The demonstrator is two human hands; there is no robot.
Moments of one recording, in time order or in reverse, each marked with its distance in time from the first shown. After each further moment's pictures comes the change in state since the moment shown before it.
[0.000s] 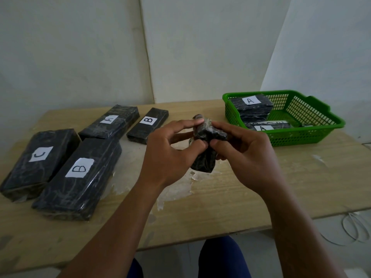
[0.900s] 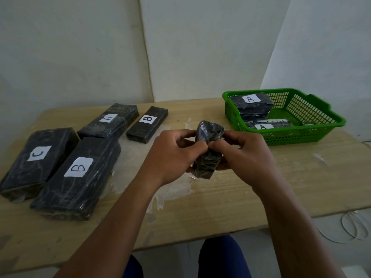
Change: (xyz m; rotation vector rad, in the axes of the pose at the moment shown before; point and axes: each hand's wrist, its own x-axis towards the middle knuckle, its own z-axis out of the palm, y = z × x) left_hand 0.003 0.007 -0.003 0.029 -0.197 -0.354; right_hand 0.006 0.003 0.005 0.003 0.011 0.269
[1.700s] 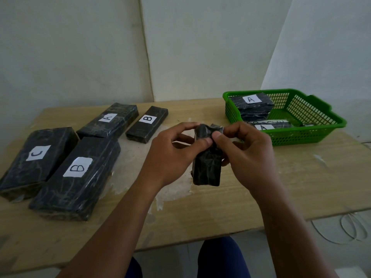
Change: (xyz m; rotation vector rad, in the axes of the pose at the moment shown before) left_hand 0.004 -0.011 0.002 0.022 0.104 0.102; right_hand -0.002 0.006 0.002 0.000 0.097 -0.256
